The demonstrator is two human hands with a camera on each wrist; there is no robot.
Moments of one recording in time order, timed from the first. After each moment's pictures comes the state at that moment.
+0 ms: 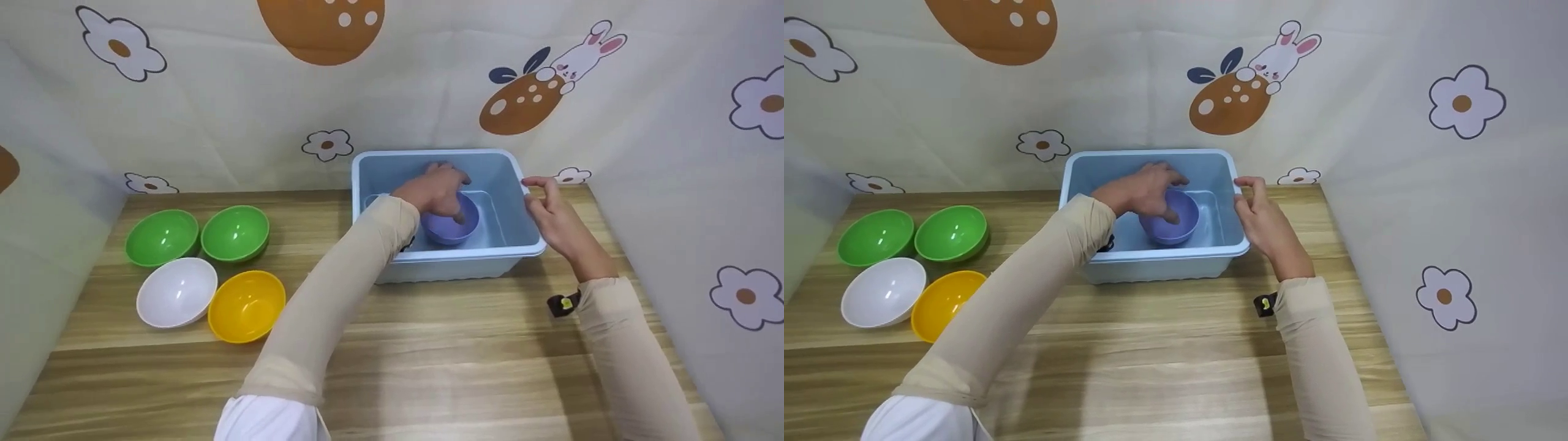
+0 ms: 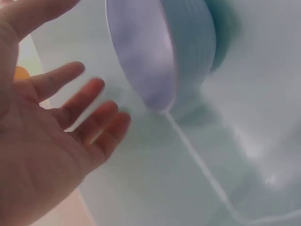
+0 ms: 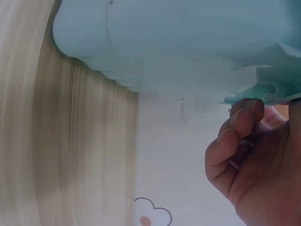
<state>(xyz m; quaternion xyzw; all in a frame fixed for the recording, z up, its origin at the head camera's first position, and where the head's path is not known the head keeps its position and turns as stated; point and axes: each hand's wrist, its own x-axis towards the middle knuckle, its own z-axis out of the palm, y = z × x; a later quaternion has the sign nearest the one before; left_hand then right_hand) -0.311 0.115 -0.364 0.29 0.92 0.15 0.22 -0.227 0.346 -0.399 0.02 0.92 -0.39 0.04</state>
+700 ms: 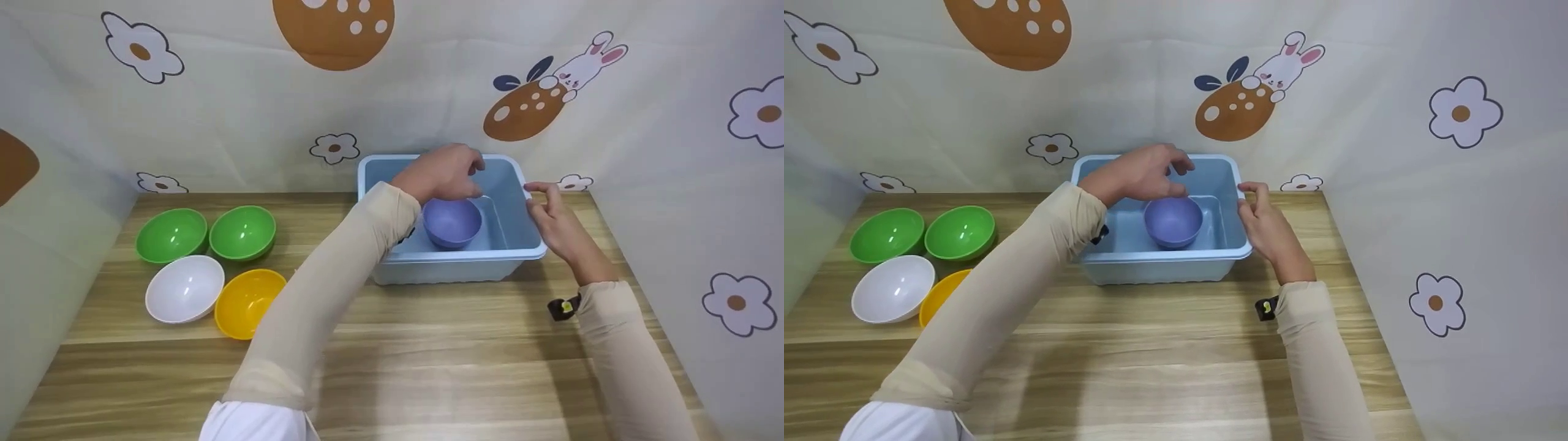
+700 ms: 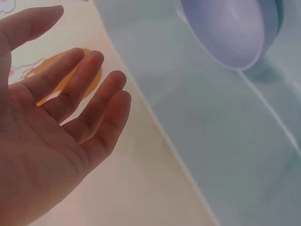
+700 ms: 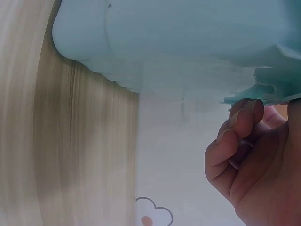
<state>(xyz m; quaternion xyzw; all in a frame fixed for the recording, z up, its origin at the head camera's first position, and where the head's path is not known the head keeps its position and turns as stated) -0.298 0.107 -0.304 0.31 0.92 0.18 0.17 -0.228 0.348 -0.401 0.01 0.92 -0.39 0.04</state>
